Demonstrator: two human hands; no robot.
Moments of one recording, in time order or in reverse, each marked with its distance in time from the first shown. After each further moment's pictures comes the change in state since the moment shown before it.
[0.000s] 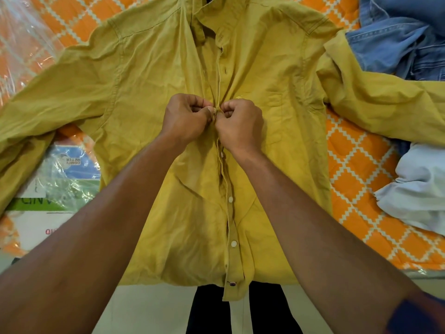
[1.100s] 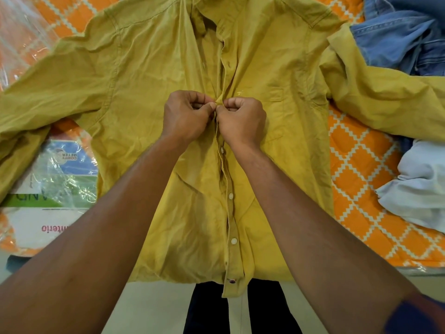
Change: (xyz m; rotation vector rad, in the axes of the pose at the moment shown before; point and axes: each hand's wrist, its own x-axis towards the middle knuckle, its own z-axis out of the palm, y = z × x) left_hand -0.004 -0.005 0.004 -0.002 0.061 0.042; right_hand -0.003 0.002 0.001 0.232 0.003 0.148
